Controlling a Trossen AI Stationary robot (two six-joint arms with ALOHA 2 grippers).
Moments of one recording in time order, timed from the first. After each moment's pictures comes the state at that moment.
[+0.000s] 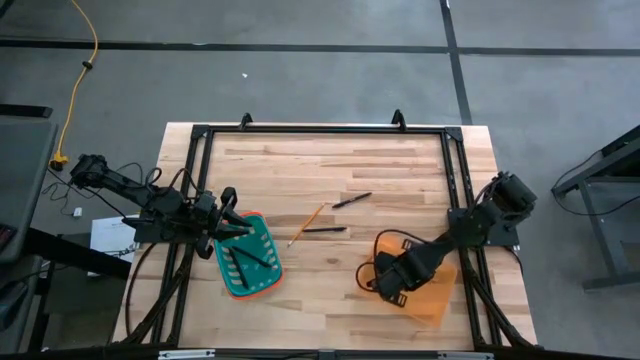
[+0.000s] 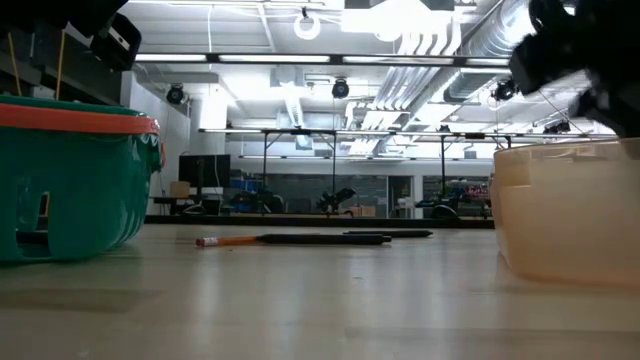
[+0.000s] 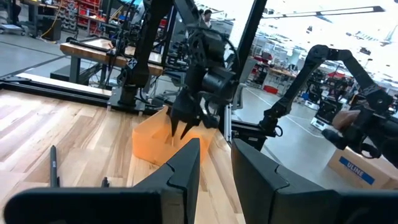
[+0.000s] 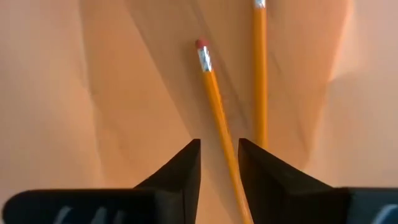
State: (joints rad) left arm -0.30 0.40 0.24 0.18 -0.19 -0.27; right arm 0.58 1.73 1.14 -0.98 0.01 0.97
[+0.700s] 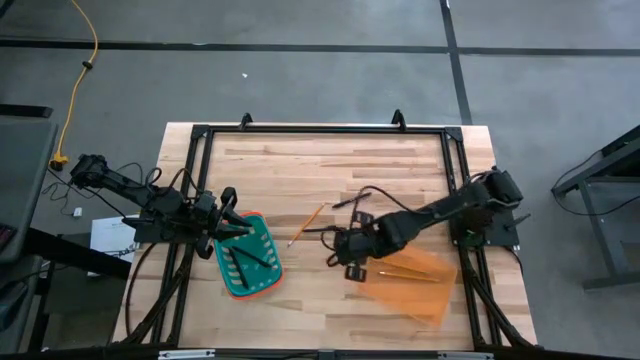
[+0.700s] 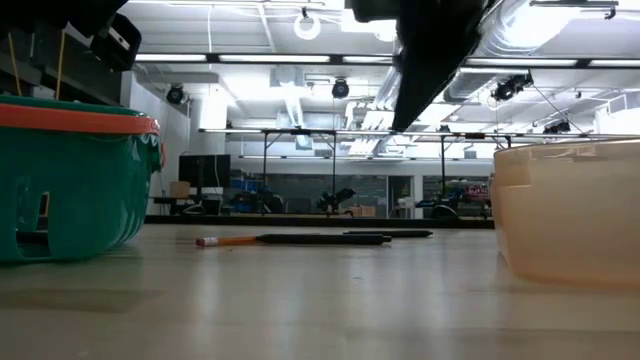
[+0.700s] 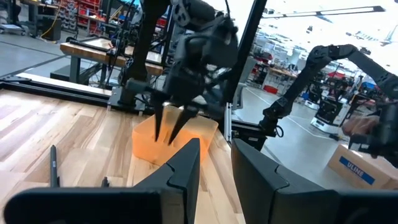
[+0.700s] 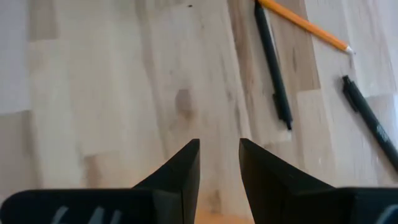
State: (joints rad) left arm -0.30 0.40 0.24 0.18 -0.19 -0.27; right arm 0.33 1.79 1.41 -0.82 0.21 0.44
